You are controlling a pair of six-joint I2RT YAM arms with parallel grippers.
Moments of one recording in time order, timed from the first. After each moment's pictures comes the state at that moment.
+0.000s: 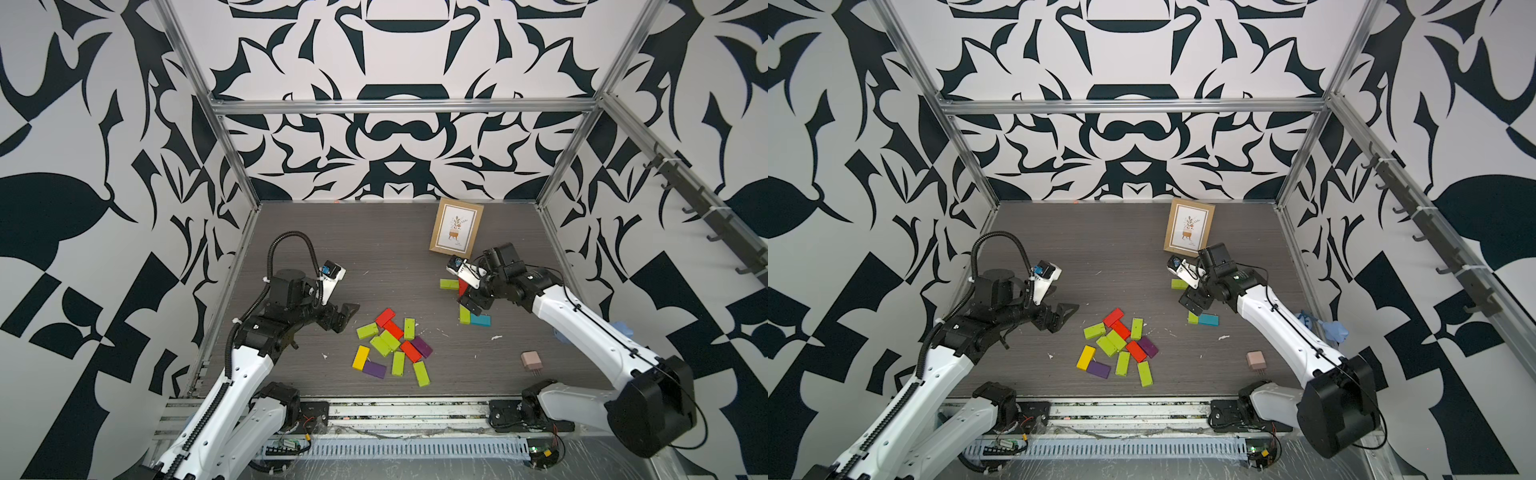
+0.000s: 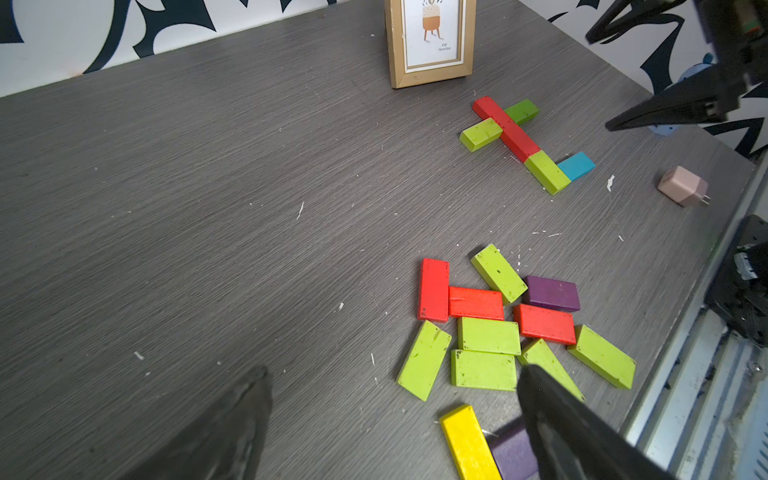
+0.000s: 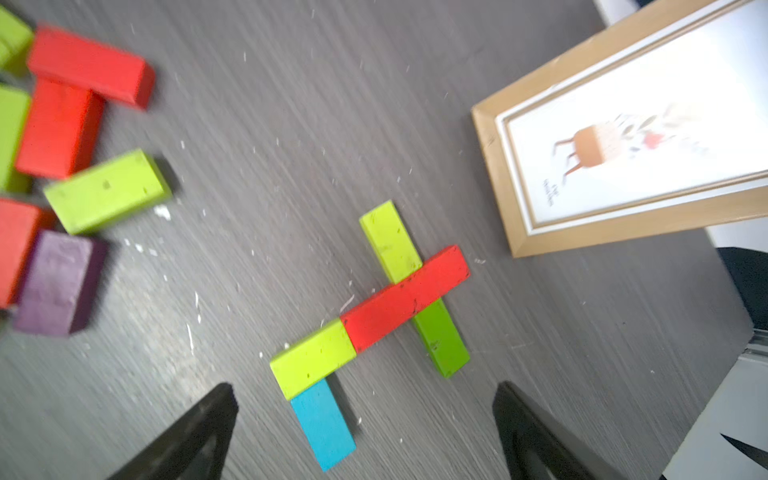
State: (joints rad) left arm -0.33 0.80 0.70 -0.57 0.41 0.17; right arm 0.41 1.21 0.96 -0.67 -0.10 -0.56
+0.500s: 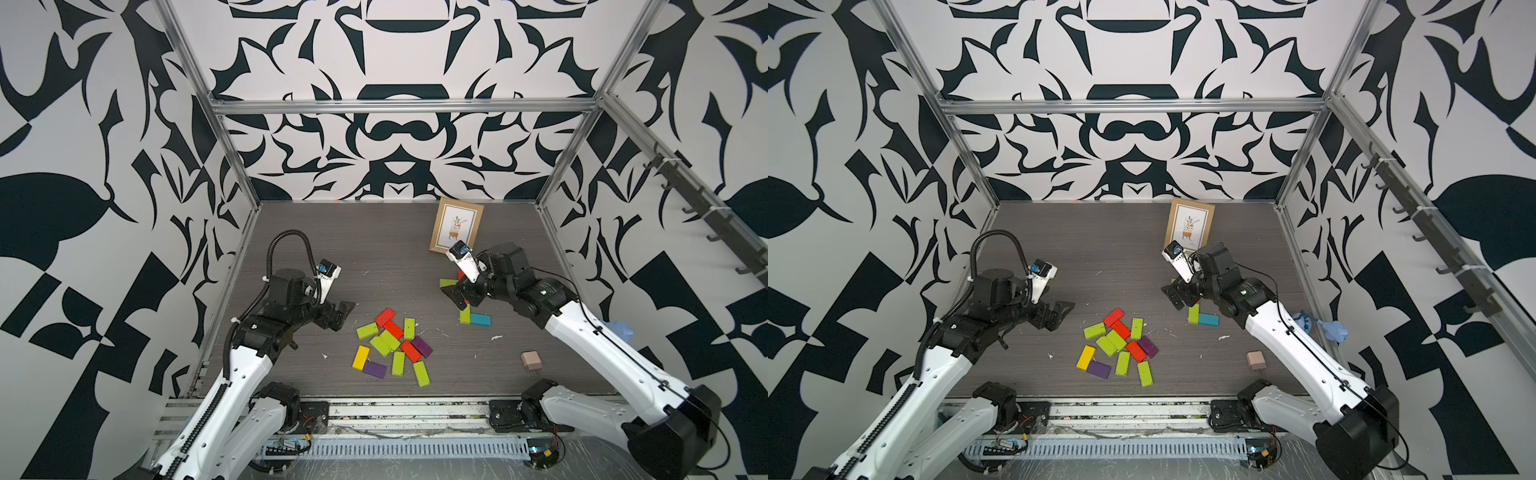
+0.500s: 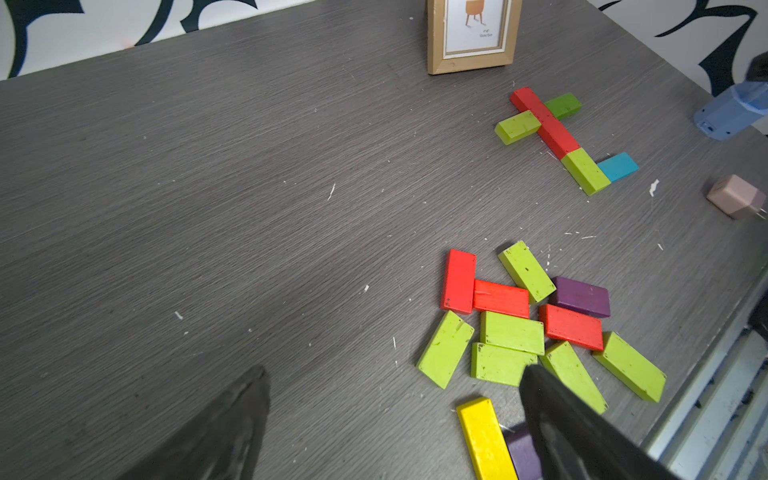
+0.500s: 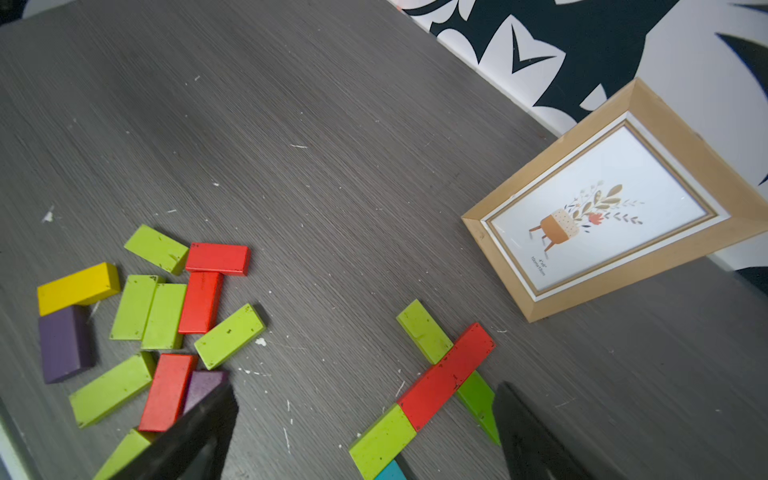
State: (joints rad) left arm -0.33 0.79 0.72 -0.62 0.30 0.12; right arm 0.50 1.10 0.97 -0.58 -0.16 -0.21
